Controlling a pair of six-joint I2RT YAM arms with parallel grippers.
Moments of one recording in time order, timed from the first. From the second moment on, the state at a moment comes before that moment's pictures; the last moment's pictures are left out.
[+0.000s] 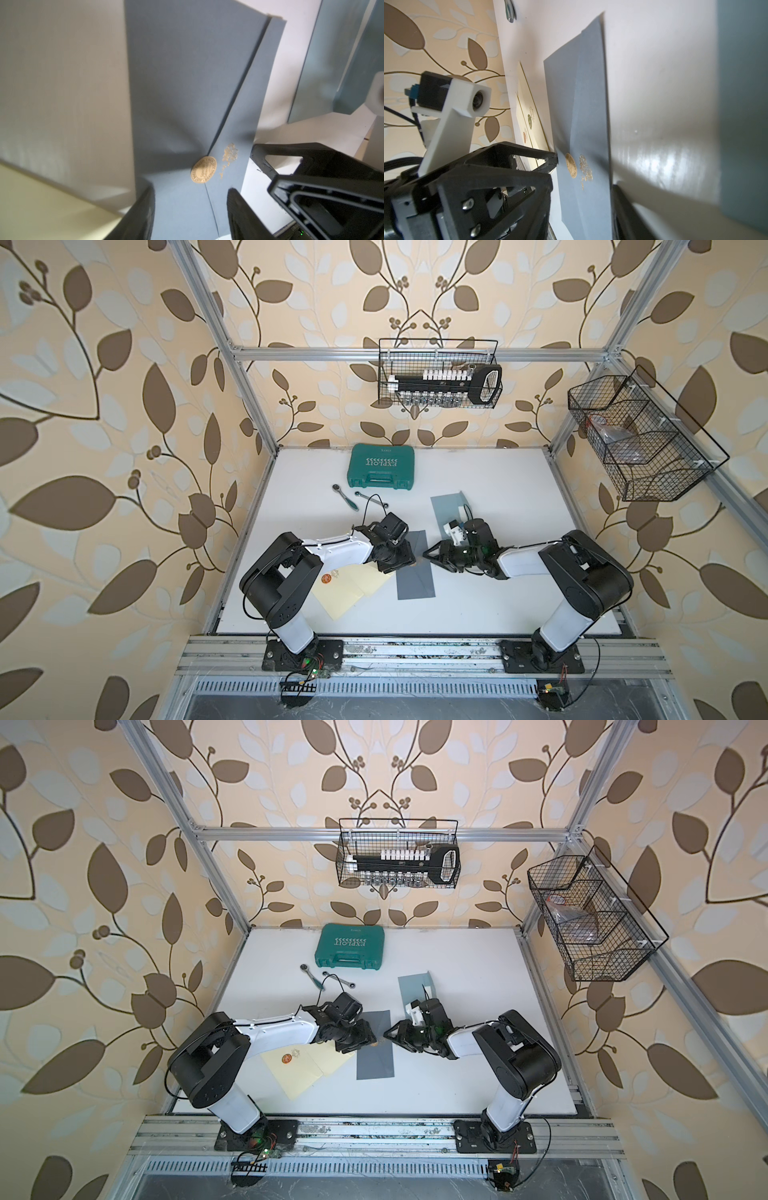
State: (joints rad) left arm -0.70 1.65 0.88 -0.33 0.25 -0.97; right arm 0.49 1.71 0.55 0.42 -0.60 0.97
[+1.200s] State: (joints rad) left arm -0.71 1.63 0.88 -0.31 0.22 -0.97; right arm 0.49 1.72 0.55 0.44 -0.61 0.98
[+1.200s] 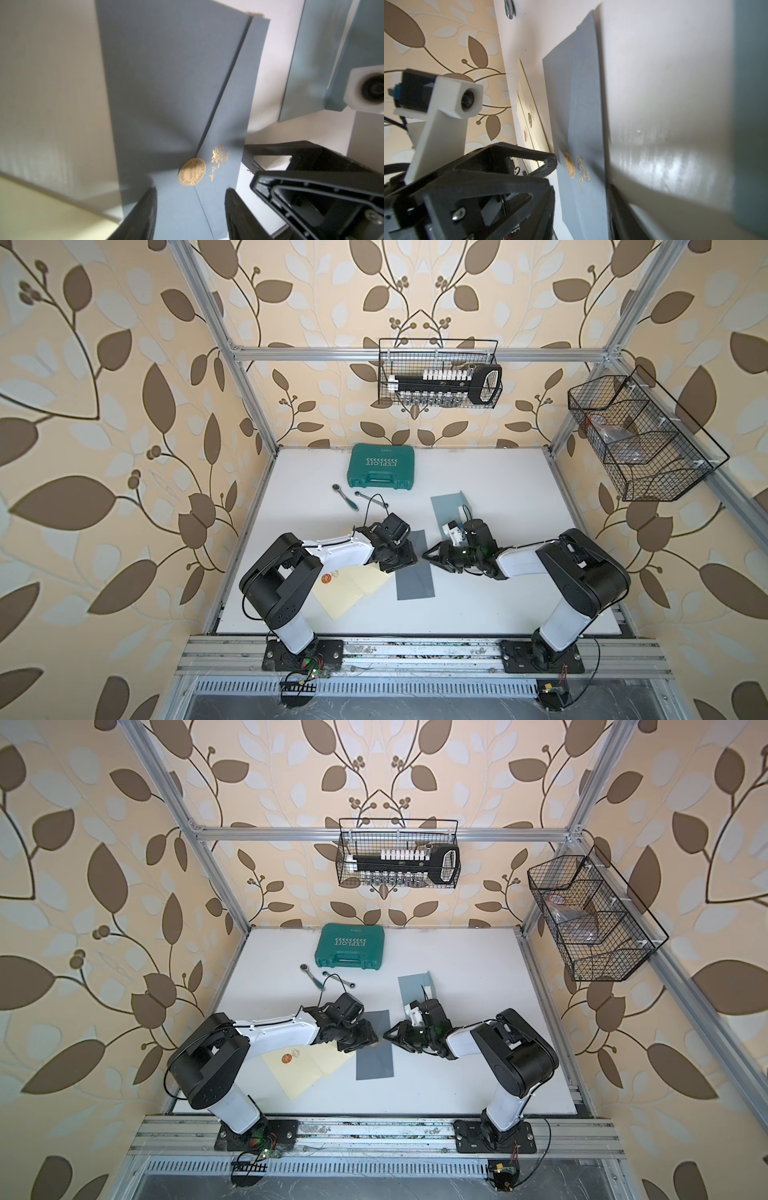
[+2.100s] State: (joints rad) left arm -0.71 1.66 0.88 -0.31 0.21 -0.97; right arm 0.50 1.72 0.55 0.44 -0.61 0.98
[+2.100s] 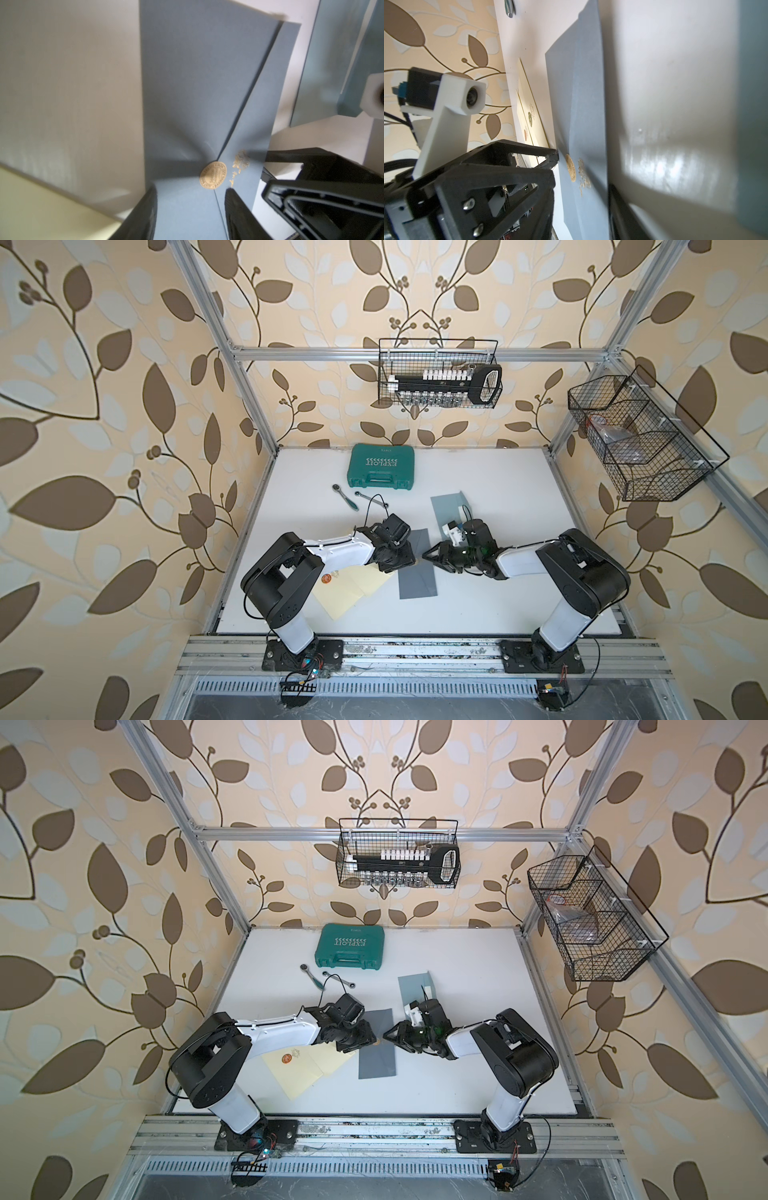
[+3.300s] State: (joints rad) left arm -0.72 1.44 0.87 -0.34 0.14 -0.97; right arm 0.53 1.51 0.56 0.28 -0.57 0.85
